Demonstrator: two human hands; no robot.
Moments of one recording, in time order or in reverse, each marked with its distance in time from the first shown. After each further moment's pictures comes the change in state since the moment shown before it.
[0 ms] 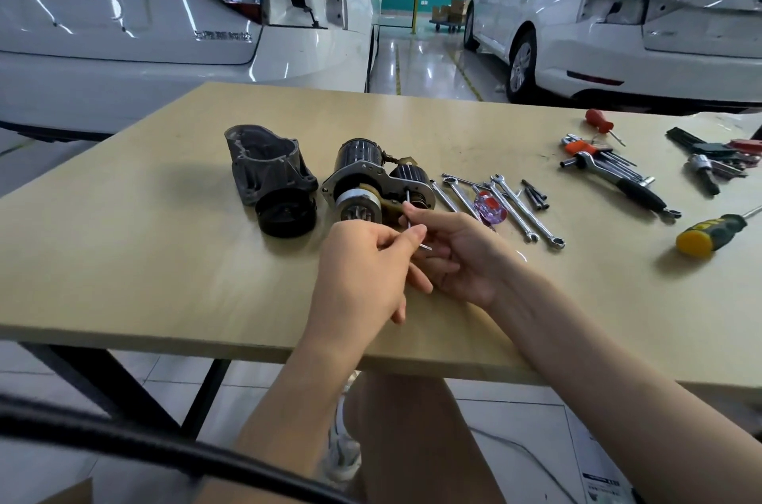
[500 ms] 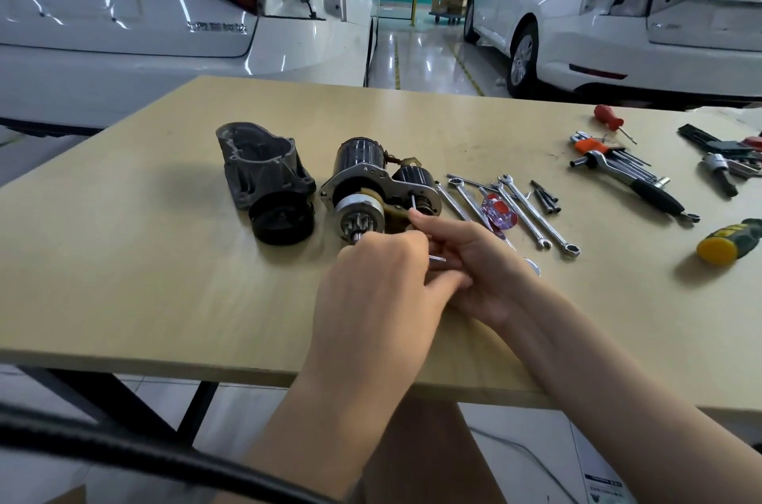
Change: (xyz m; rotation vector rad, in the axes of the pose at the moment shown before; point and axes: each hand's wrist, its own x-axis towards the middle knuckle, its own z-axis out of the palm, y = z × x) left_hand -0.008 0.009 0.003 0.600 0.126 0.406; right_hand 0.000 0.000 -0.001 0.011 0.023 0.000
